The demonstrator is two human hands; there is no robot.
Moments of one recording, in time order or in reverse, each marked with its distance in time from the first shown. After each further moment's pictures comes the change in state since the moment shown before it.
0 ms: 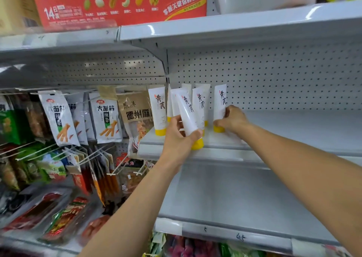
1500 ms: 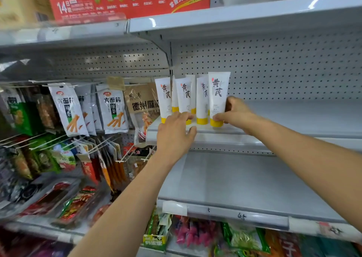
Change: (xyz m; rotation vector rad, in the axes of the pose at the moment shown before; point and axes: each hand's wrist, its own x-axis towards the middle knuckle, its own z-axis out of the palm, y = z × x) left_hand -0.020 -0.002 -0.032 0.971 -0.036 0.369; right_hand -0.057 -0.012 -0.011 0.250 -0.141 -0.106
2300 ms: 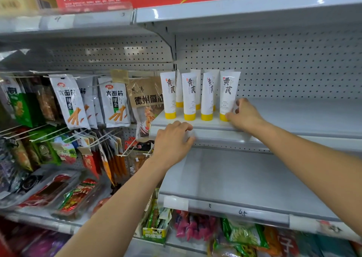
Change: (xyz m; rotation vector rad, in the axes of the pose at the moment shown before) left_hand -0.016 -0.028 0.006 0.129 -0.199 -0.026; right_hand 0.001 0.014 0.006 -0.359 0.136 0.106
